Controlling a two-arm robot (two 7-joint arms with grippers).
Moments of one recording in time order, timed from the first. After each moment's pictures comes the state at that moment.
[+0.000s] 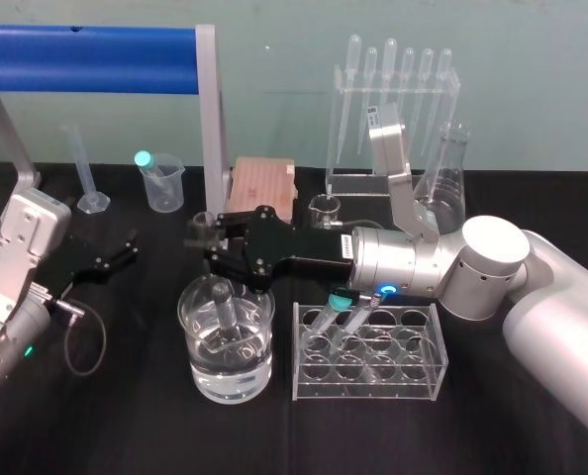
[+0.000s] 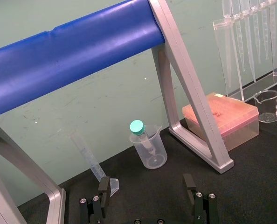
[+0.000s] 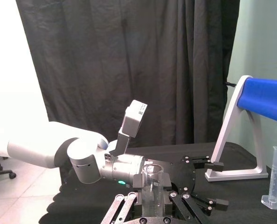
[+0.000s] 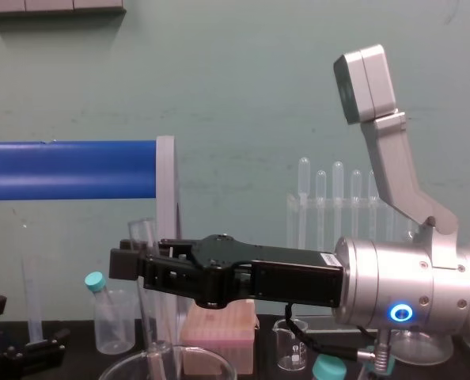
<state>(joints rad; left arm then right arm) -0.20 0.60 0.45 -1.41 -0.25 -0.12 0.03 0.69 0.25 -0.75 -1.03 0.70 -0.14 1.08</state>
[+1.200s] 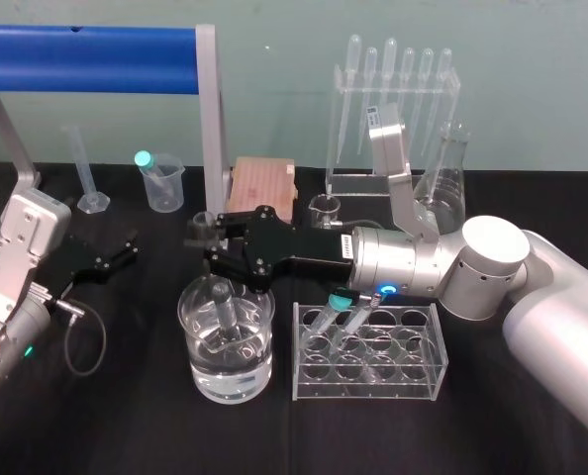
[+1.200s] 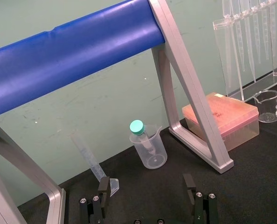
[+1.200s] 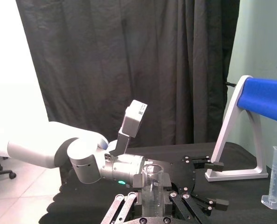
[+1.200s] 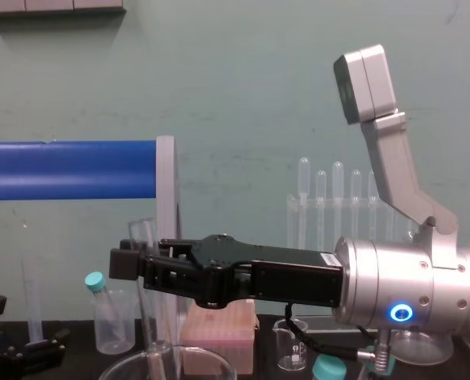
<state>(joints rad) -0.20 0.60 0.45 -1.41 -0.25 -0.12 0.03 0.69 0.25 -0.75 -1.03 0.70 -0.14 1.08</state>
